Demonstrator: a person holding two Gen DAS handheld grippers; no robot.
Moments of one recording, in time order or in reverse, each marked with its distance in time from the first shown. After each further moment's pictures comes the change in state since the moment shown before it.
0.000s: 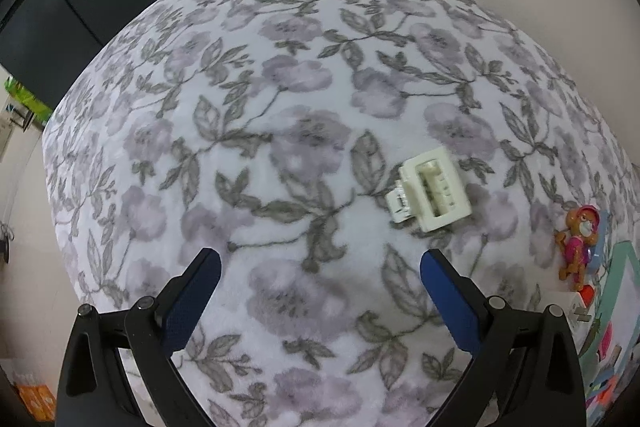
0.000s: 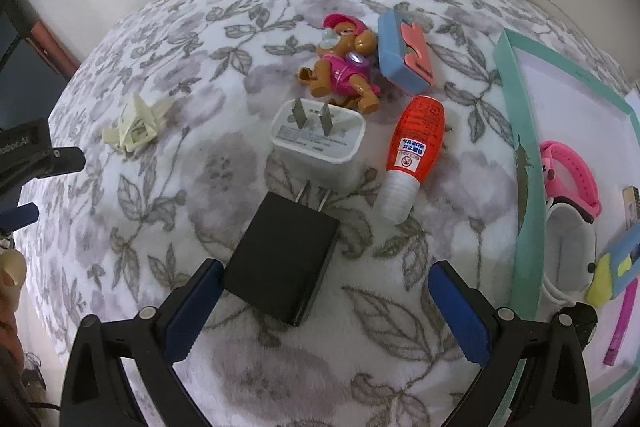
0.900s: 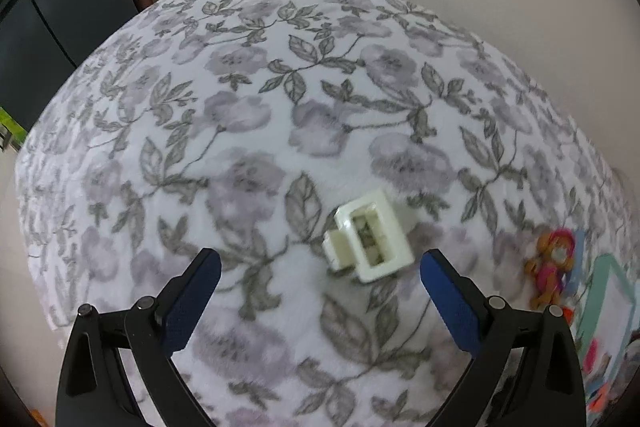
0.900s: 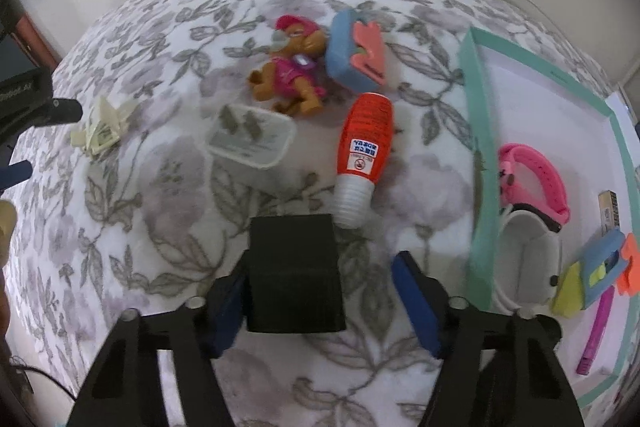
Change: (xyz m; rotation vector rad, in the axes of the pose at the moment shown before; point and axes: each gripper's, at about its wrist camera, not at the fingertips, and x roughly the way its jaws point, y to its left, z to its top) left arm 0.009 -0.026 0.021 0.024 -0.077 -0.097; right arm -0.005 -0.023 0.001 -0.004 0.007 -0.081
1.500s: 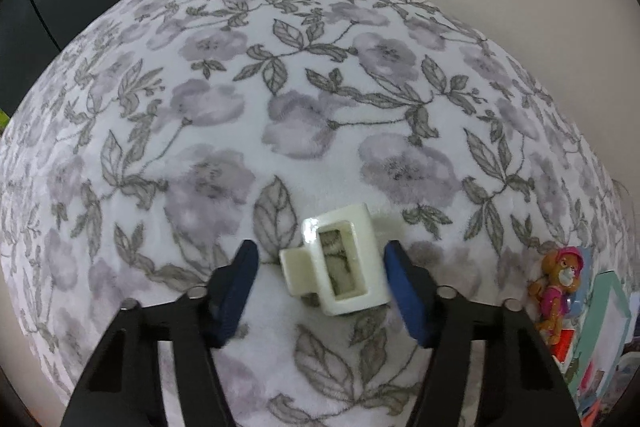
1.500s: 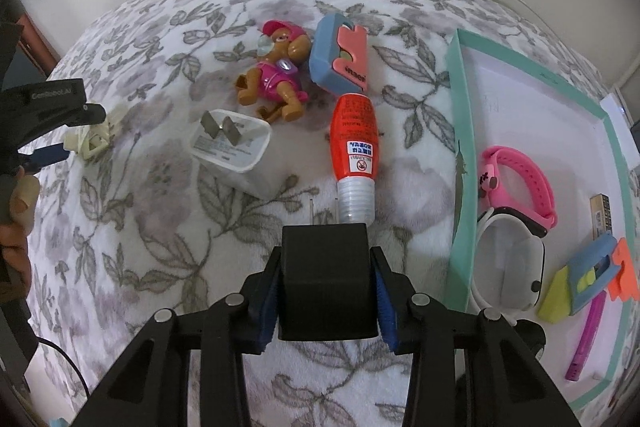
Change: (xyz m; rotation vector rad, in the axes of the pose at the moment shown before) left arm 0.032 -0.006 0.003 -0.025 0.022 -0.051; right arm -0.003 -0.011 0.004 -0.007 -0.004 -0.008
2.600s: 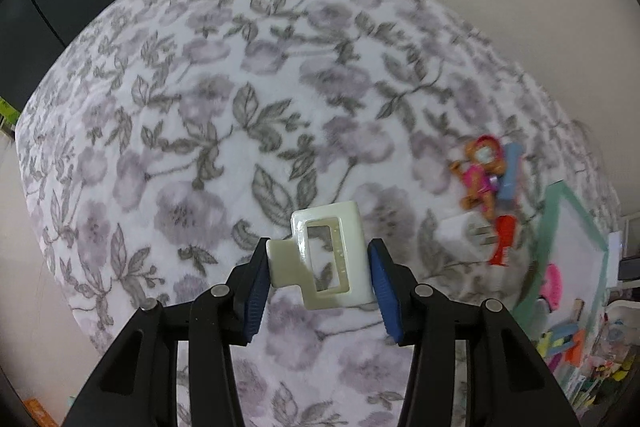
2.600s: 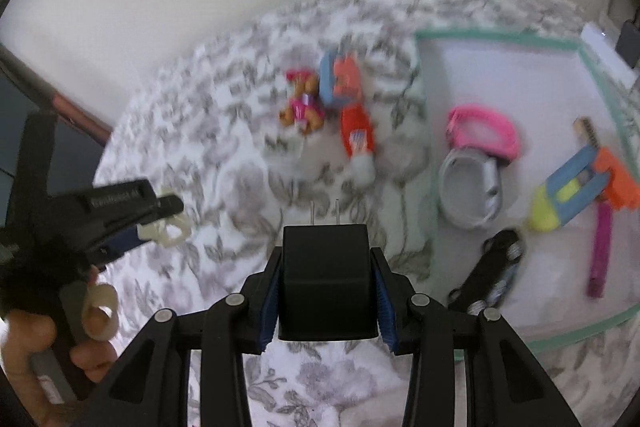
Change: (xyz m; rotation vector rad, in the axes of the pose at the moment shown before) left arm -0.097 -0.049 -0.084 0.039 0.066 -0.002; right arm -0.100 -0.048 -0.042 0.221 -0.093 0.267
